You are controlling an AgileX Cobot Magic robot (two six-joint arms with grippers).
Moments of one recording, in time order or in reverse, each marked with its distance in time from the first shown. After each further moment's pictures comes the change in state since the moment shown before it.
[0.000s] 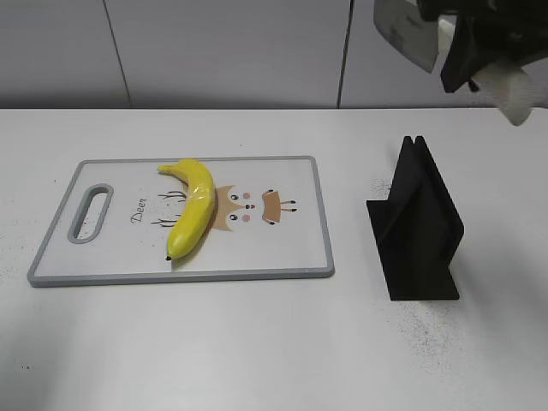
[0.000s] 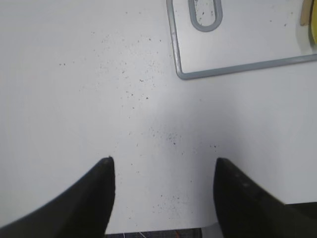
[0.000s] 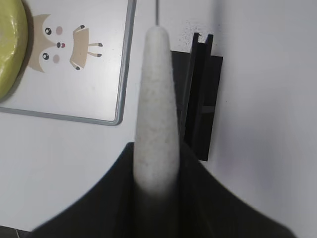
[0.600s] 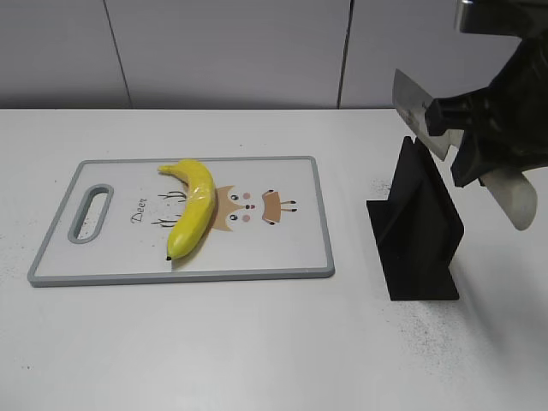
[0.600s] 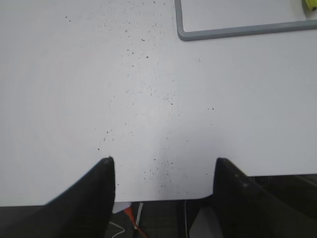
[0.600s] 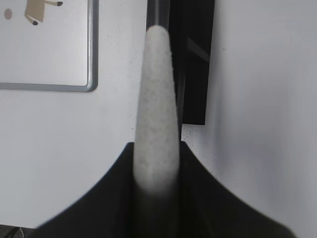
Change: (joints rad) left arm 0.000 -0.585 0.398 -0.002 -0.024 -0.066; right arm 0.000 -0.100 0.362 -0.014 -0.187 0.079
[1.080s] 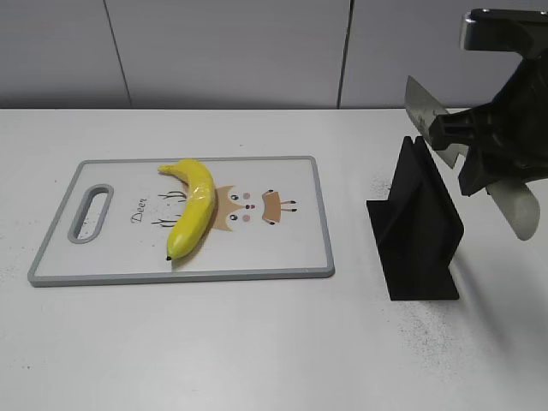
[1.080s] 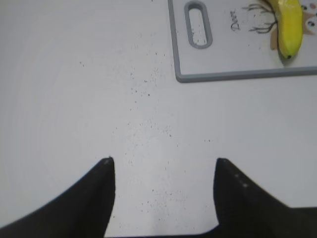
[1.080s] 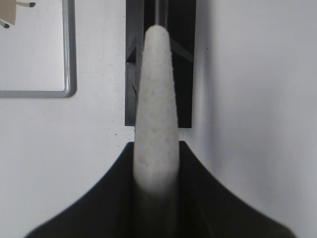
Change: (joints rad) left arm 0.000 -0.480 0.163 0.001 -0.036 -0.008; right arm 0.000 -0.002 0.057 -0.058 -0.052 0.051
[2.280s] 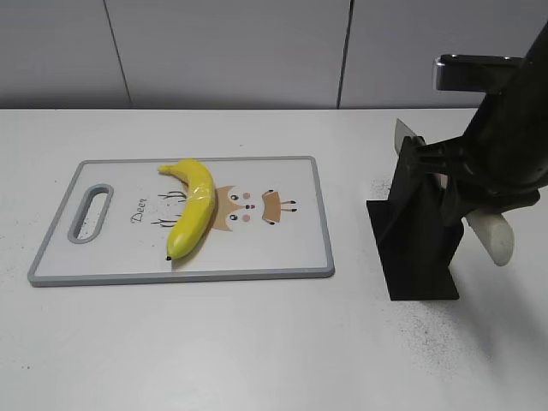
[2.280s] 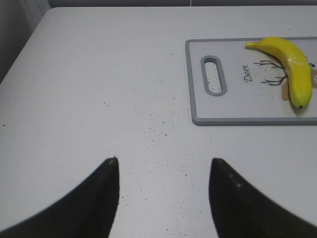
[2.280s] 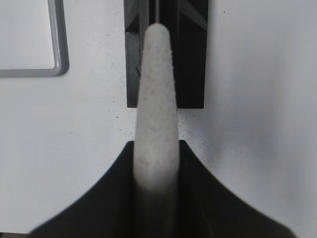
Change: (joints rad) left arm 0.000 -0.140 0.033 0.075 -0.067 -0.055; right arm 0.000 0.104 0.000 0.061 0.019 -0.004
